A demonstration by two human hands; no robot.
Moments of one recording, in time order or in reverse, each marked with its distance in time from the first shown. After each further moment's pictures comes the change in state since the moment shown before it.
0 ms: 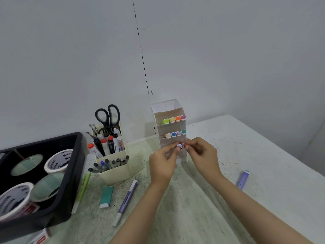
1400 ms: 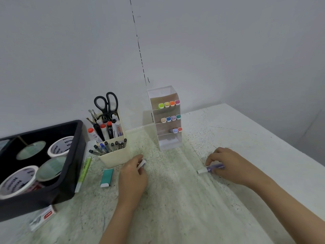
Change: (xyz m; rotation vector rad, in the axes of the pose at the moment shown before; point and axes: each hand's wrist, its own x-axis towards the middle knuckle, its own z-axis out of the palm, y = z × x) left_hand -0.065 -0.020 -0.080 0.652 0.091 0.011; right_hand -0.043 -0.018 -0.099 -0.967 -0.685 0.081
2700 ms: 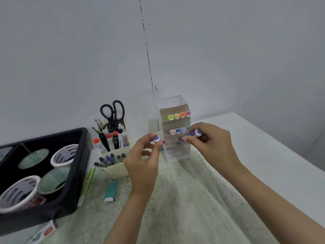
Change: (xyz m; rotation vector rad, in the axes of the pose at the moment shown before) left_hand 0.035 0.074 -0.018 -0.541 0.386 0.348; right_hand 0.055 -0.089 -0.037 0.498 0.723 -0.205
